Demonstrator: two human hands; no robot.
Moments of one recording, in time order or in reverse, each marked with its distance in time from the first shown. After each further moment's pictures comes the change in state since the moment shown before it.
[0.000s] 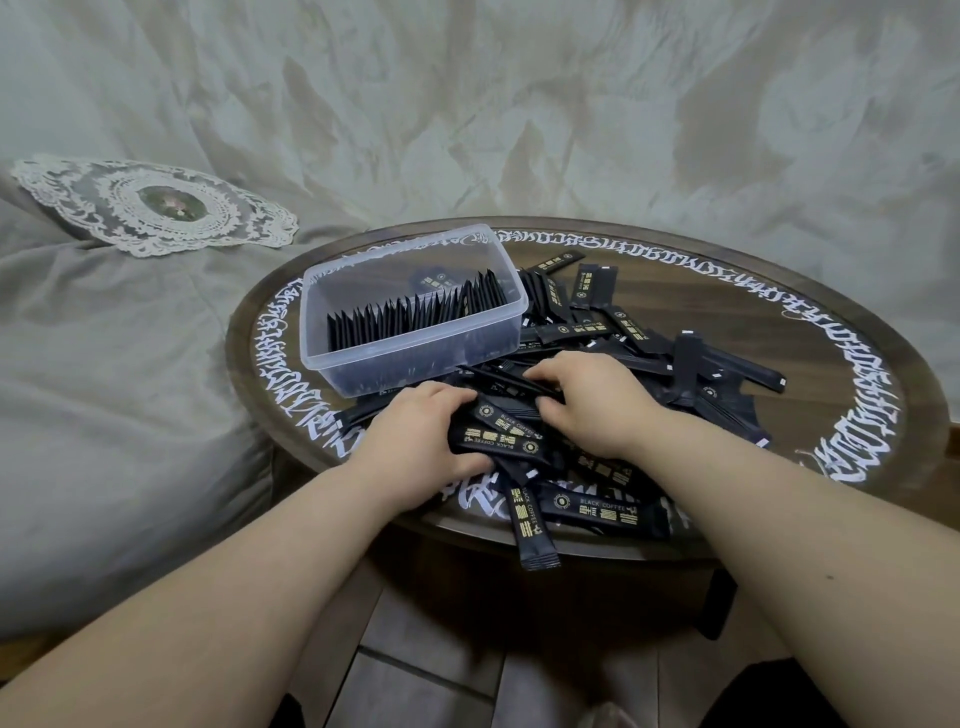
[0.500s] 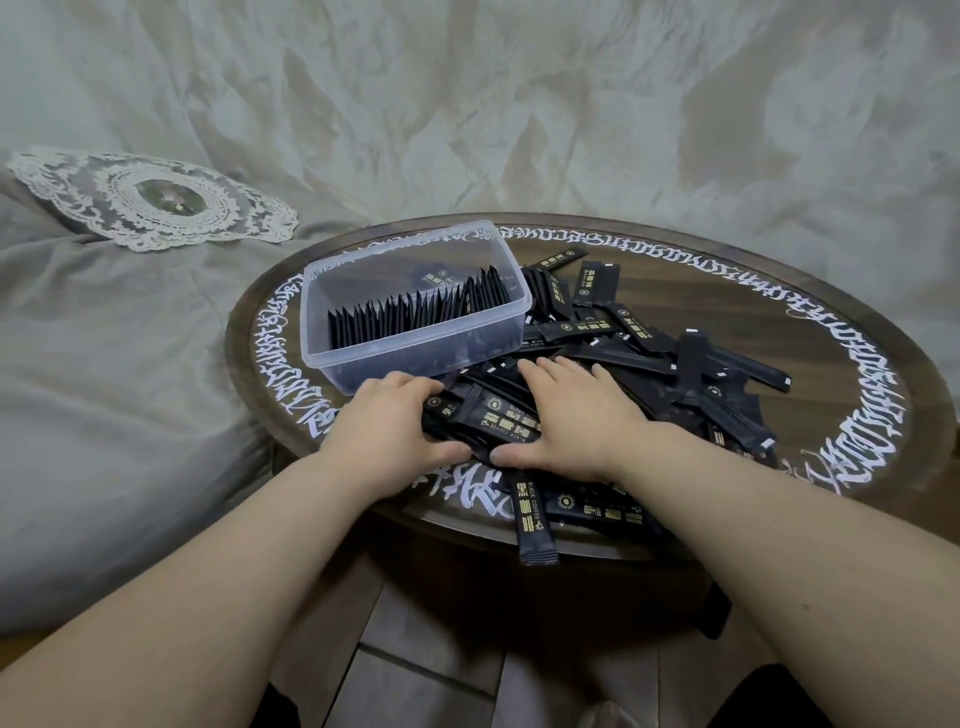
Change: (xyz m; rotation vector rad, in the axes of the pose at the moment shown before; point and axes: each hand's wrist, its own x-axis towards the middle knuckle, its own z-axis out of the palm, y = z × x) left_hand -0.003 -0.012 -0.016 0.091 -0.002 -0.144; right_hand 0.001 -0.012 0.018 -0.205 -0.155 0.034
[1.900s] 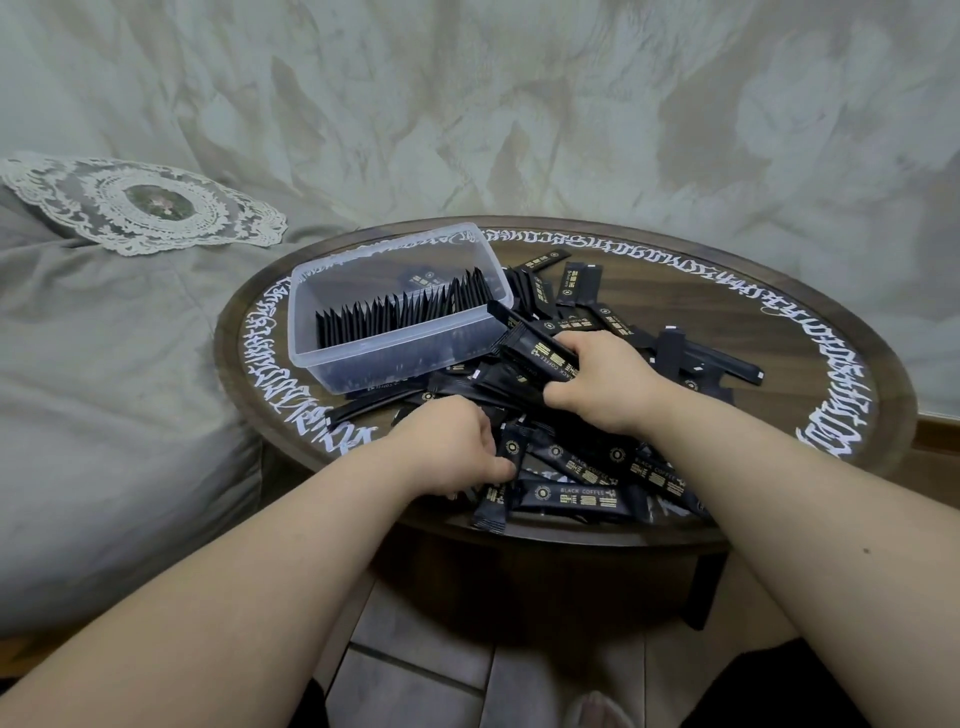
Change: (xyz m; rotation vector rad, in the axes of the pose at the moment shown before) left_hand -0.002 0.061 -0.002 -0.147 -0.331 0.018; right_hand -0.016 0.027 -0.032 0.613 0.169 0.099
